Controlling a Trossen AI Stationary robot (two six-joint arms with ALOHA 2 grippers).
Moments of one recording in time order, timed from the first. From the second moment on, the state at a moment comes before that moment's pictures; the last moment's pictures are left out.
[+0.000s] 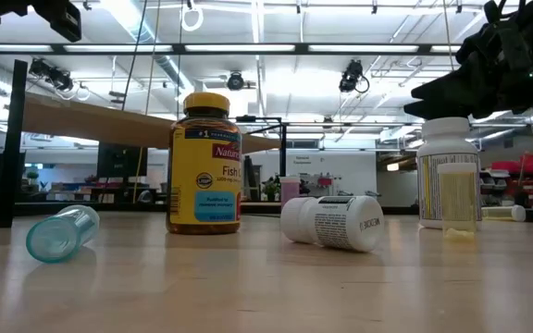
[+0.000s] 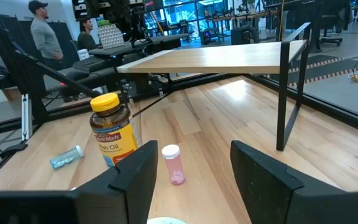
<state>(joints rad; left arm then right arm) -0.15 0.02 0.30 -0.01 -0.01 -0.10 -0.04 0.45 0.01 0.39 0.13 0.19</state>
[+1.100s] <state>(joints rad) -0.15 0.02 0.30 -0.01 -0.01 -0.07 -0.04 0.45 0.01 0.39 0.13 0.19</state>
